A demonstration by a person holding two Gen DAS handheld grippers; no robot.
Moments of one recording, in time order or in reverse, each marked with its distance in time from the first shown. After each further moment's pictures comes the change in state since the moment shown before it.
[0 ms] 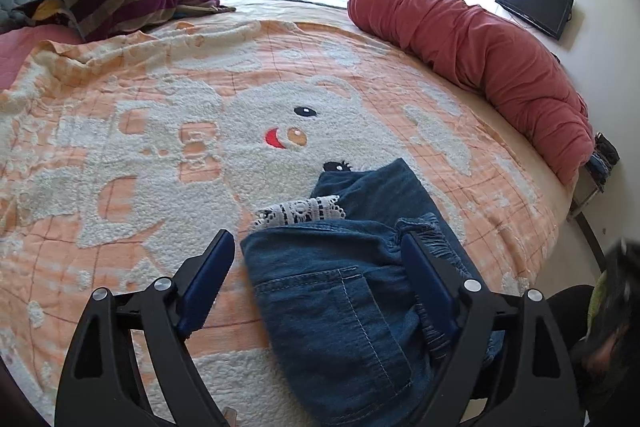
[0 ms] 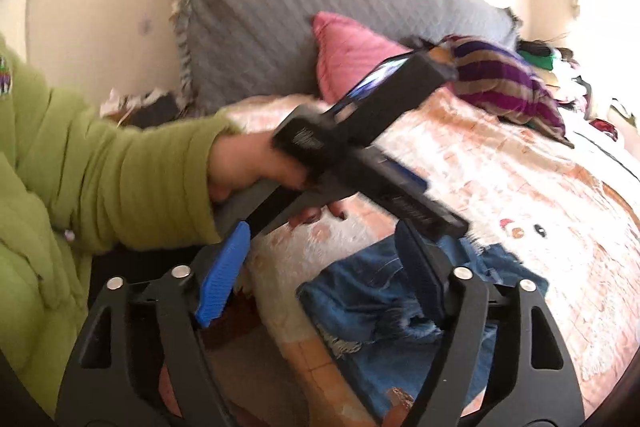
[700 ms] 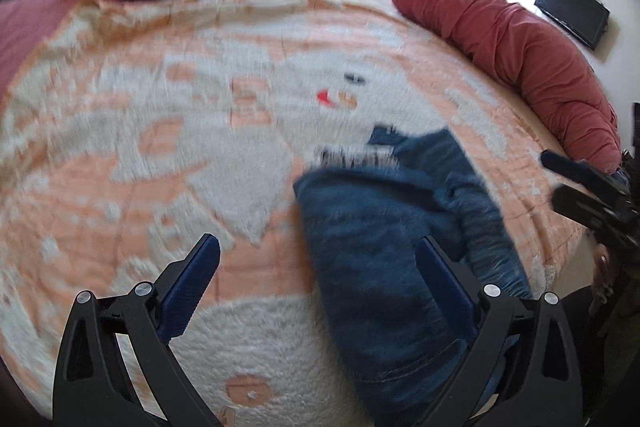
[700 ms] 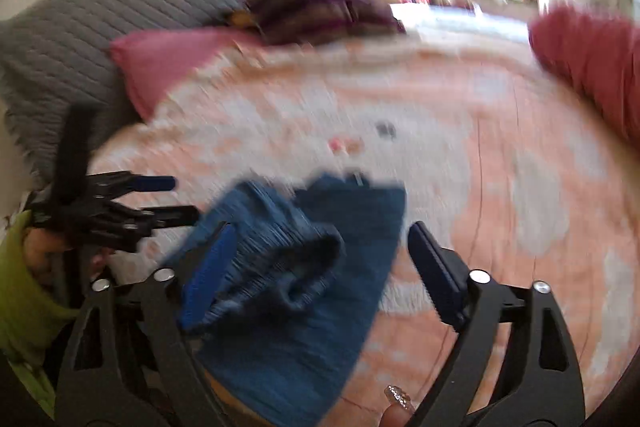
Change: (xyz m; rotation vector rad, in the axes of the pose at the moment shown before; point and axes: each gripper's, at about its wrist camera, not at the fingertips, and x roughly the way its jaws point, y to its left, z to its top) left arm 0.004 0.026 -0.037 -0.108 0.080 0.095; right arm 0.008 -0.137 -0.052 0.536 0.155 -0.430
